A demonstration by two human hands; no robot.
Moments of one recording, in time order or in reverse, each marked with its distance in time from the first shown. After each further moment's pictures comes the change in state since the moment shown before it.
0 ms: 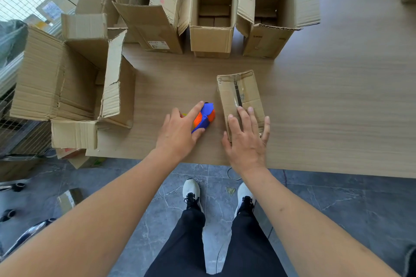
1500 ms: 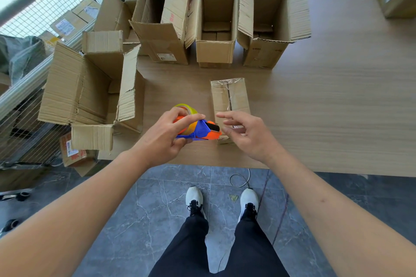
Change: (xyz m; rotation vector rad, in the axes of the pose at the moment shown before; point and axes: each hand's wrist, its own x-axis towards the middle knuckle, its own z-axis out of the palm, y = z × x) left_hand -0.030 -0.043 -0.066 -0.197 0.030 0.562; right_hand 0.031 0.004 -0.073 0.913 -0.337 -0.128
